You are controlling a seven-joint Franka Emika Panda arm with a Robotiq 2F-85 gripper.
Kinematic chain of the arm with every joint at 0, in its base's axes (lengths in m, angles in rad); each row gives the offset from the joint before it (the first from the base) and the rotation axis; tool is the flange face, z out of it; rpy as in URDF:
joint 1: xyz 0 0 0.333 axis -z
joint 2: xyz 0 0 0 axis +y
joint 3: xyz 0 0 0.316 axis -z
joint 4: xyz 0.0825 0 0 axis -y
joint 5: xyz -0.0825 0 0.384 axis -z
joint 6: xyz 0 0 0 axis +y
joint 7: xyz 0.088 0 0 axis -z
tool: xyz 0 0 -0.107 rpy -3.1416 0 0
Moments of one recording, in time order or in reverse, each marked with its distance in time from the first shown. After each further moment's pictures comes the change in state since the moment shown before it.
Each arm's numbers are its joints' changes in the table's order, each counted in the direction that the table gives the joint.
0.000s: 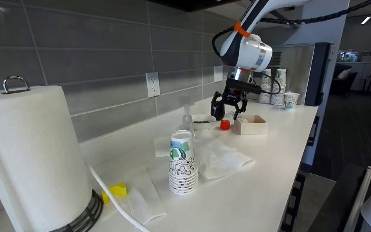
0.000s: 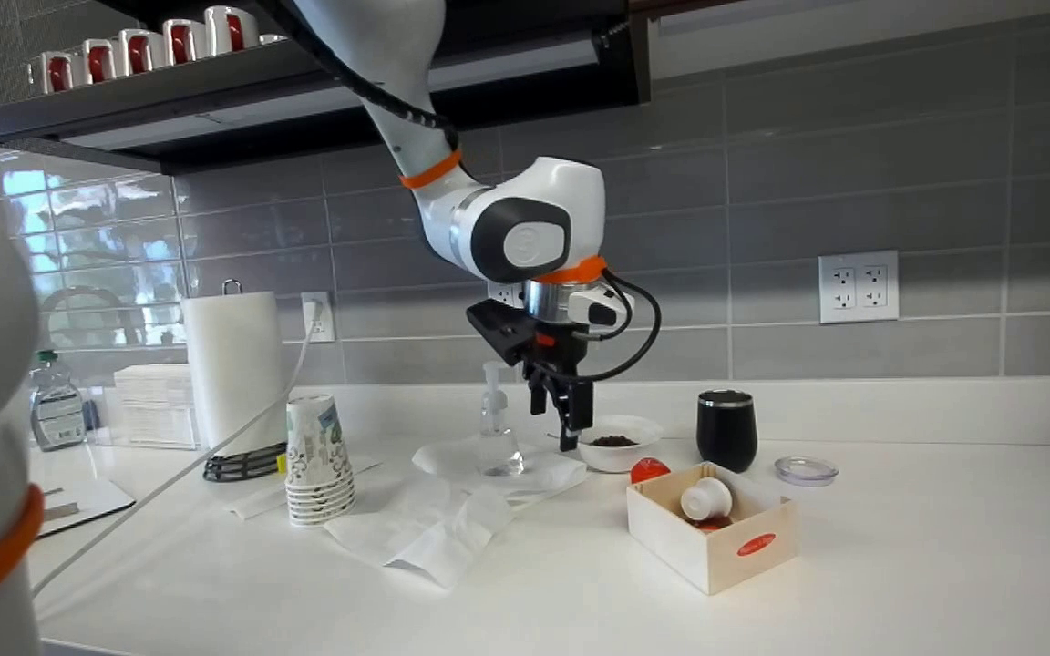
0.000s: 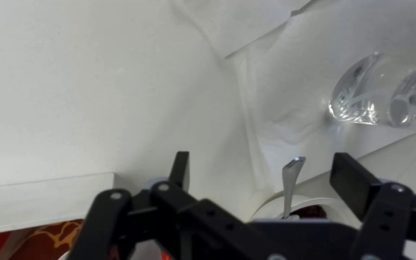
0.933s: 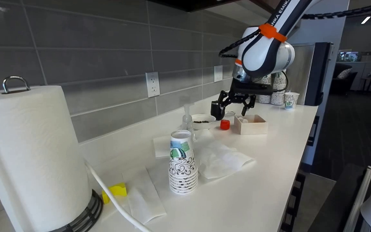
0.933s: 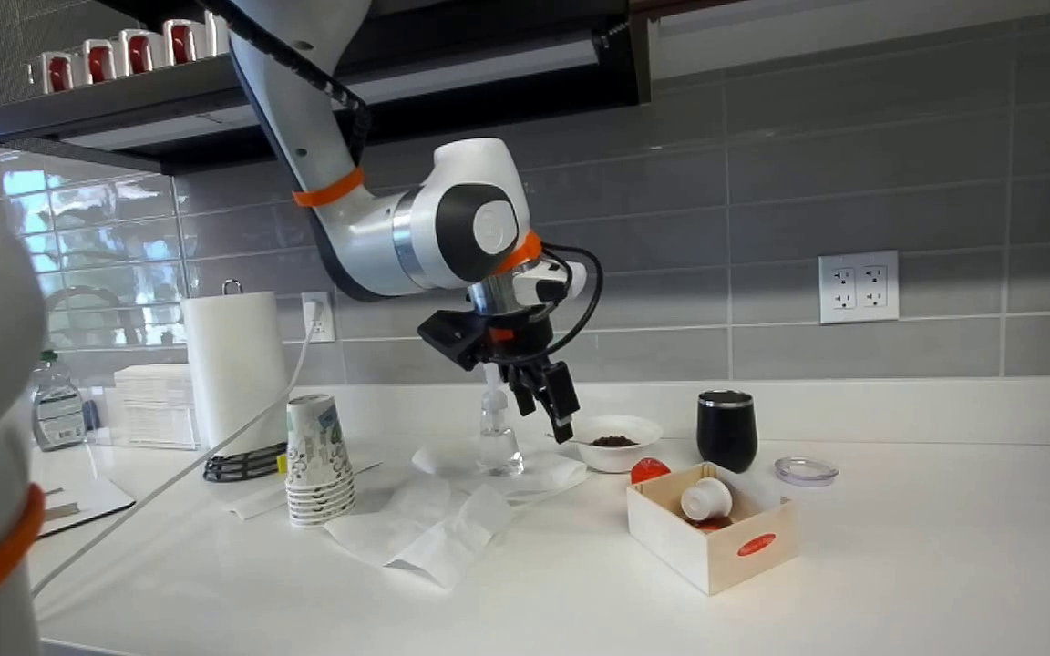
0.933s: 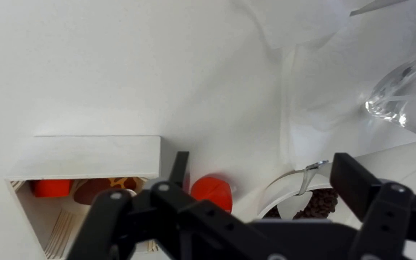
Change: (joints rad) arm -0.015 -0.177 -0.006 -0.250 0.583 -0.264 0.455
